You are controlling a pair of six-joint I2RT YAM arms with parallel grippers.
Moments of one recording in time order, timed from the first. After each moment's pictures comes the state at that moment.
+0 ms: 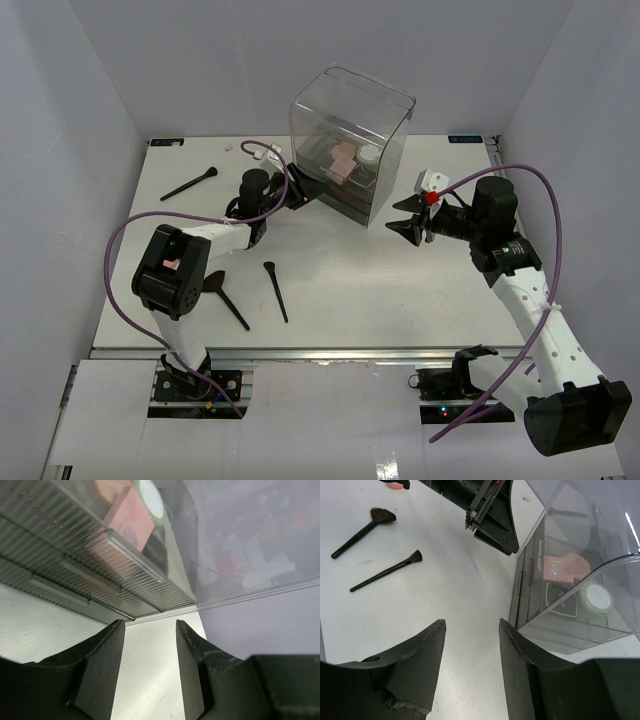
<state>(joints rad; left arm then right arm) -0.41 1.83 1.04 0.67 0.40 -0.90 0.23 0.99 0.95 -0.24 -0.88 -0.48</state>
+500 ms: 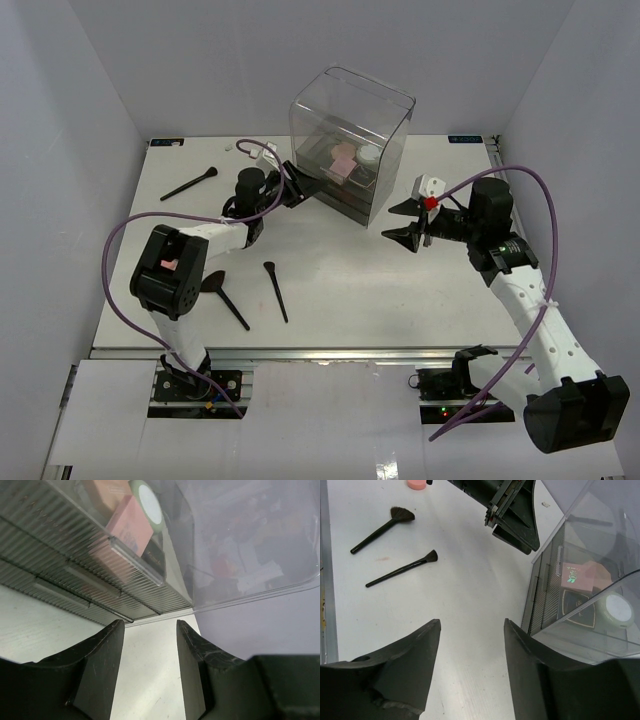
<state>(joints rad) -0.38 1.83 1.05 0.68 0.43 -0.93 0.23 1.00 0.93 -0.24 -0.96 -0.51</state>
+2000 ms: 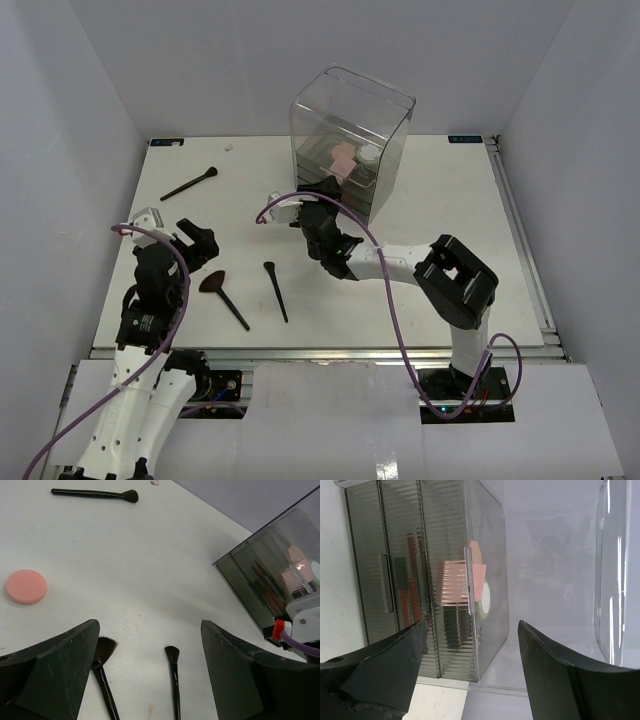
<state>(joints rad) -0.16 0.54 0.67 -0.40 -0.28 -0.52 0.97 1.91 1.20 0.53 0.80 -1.18</state>
